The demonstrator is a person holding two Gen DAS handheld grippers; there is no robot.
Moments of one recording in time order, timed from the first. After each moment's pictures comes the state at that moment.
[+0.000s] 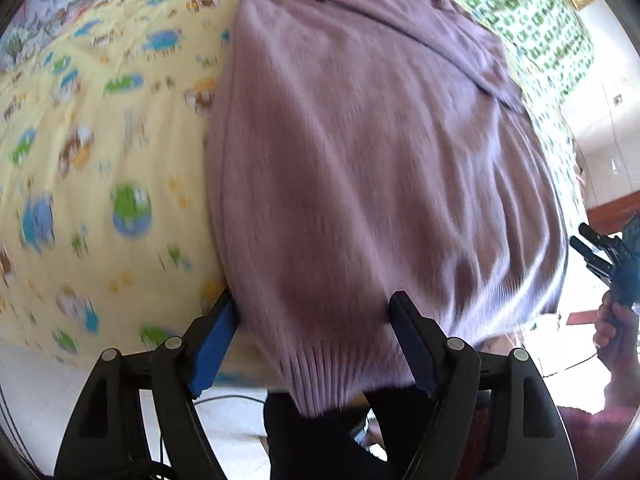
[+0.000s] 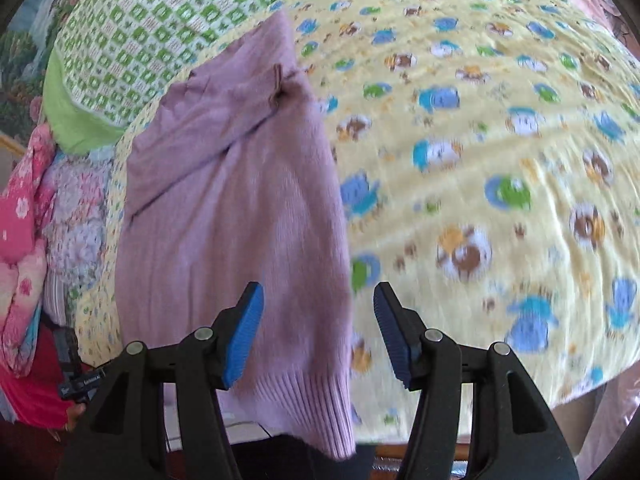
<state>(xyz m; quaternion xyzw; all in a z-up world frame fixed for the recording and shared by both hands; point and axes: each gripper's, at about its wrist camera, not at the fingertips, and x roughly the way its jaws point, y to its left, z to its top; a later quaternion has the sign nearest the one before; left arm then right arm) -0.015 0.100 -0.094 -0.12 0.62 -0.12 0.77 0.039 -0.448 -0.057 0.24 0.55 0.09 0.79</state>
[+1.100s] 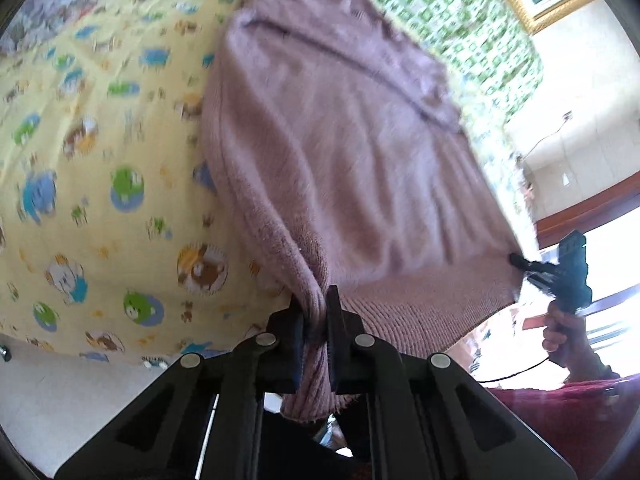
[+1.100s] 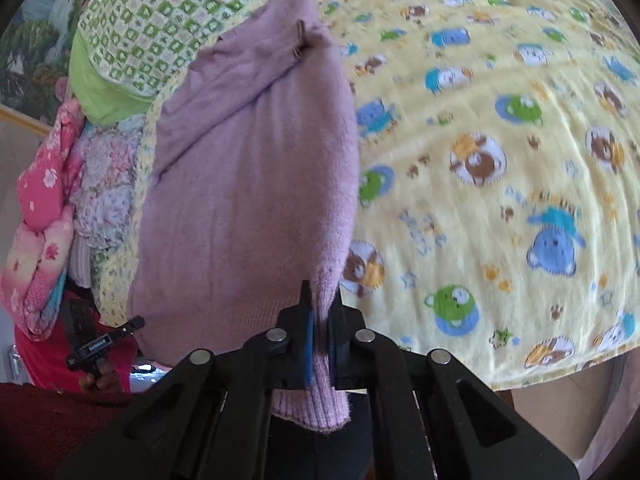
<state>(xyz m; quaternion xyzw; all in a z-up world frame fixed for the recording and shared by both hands) -0.032 0.105 -0.059 -0.19 0.55 -0.20 0.79 0.010 -0.453 -0.061 0.29 0.54 0.15 0.77</state>
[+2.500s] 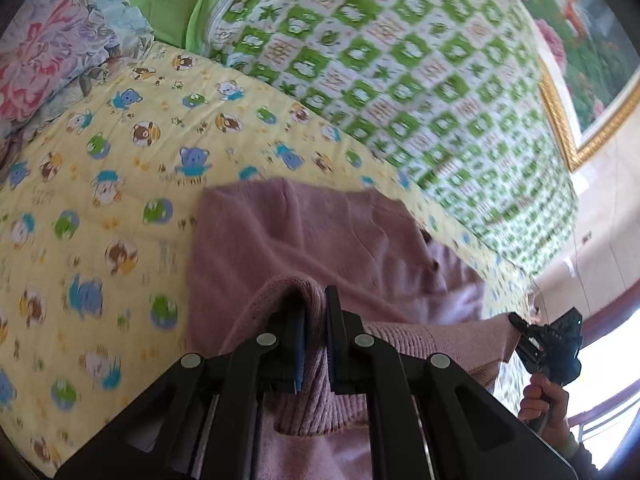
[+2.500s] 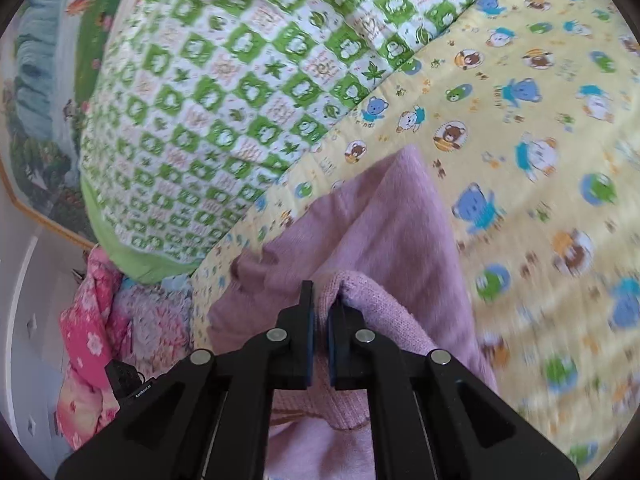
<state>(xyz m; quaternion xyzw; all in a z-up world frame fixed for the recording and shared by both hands) 0.329 0.112 -0.005 -0.26 0.43 -0.12 0.86 0.356 -0.434 -0.048 0.40 0.42 0.18 0.80</state>
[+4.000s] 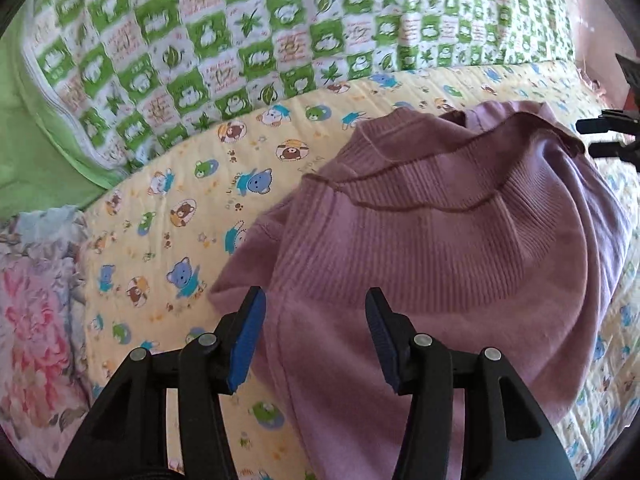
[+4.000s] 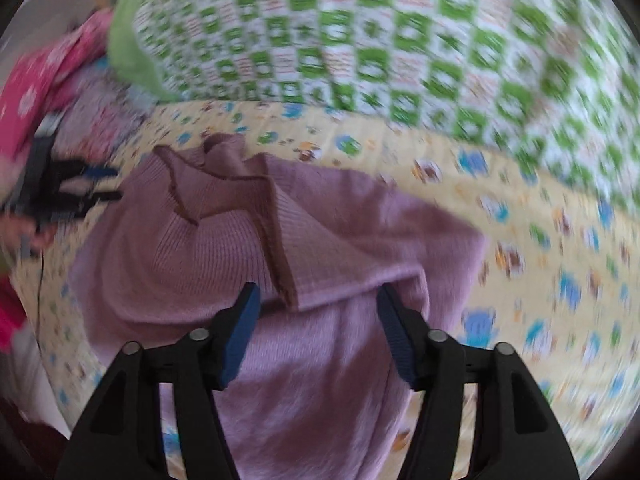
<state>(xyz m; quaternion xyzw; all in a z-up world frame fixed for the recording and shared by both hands) 0.371 0.035 -0.009 0.17 0.45 -0.15 0.86 0.361 -0.347 -0.016 -0.08 0.43 0.28 0.85</state>
